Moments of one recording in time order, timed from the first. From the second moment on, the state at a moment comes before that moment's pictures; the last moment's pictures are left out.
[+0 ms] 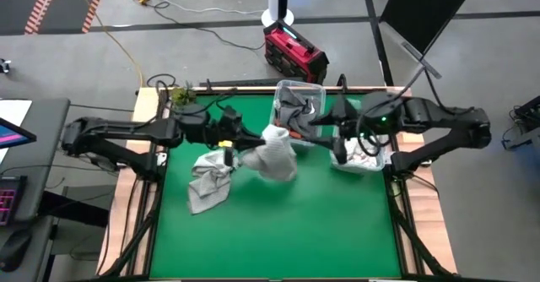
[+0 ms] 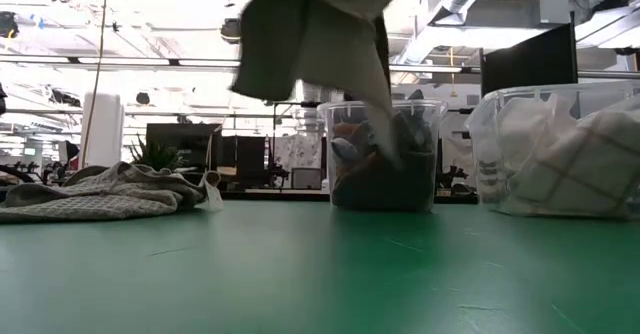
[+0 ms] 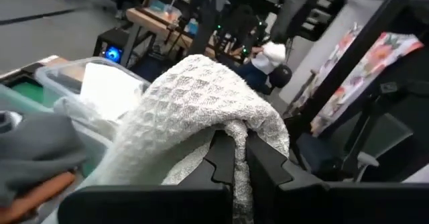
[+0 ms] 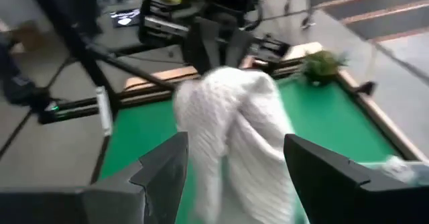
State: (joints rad) left arm 0.06 1.22 1.01 0.23 0.13 -0.46; right arm 0.07 1.19 1.47 -0.64 0.13 0.21
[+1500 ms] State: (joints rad) left arm -0.06 1.68 1.86 -0.04 -0.10 -0.06; right arm 0.14 1.24 1.47 -0.53 0.19 0.08
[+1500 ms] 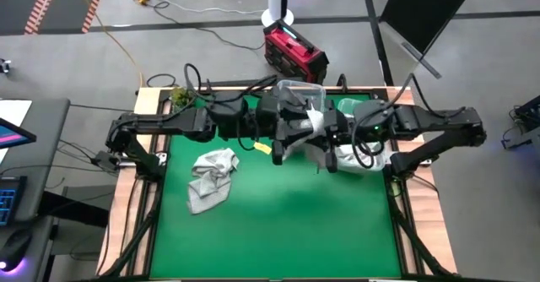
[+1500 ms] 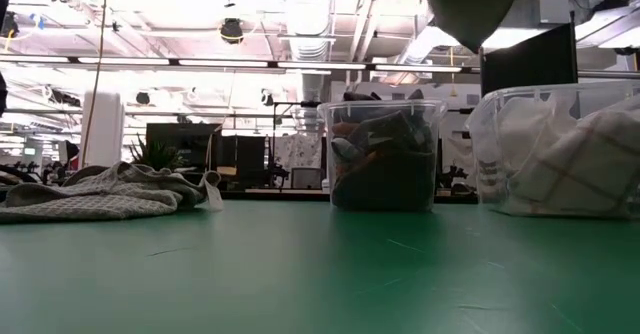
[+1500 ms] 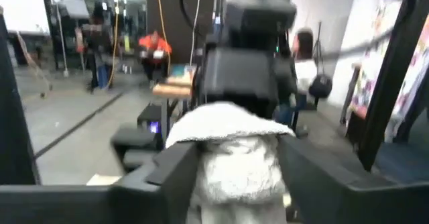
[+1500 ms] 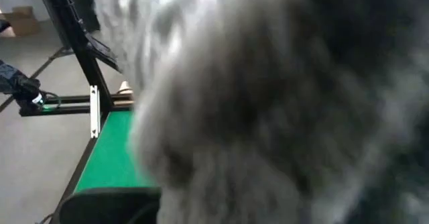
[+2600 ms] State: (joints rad) left arm -0.08 1.57 2.13 -0.81 -0.38 0.09; right arm -0.01 1.07 1.00 -1.33 0.78 1.51
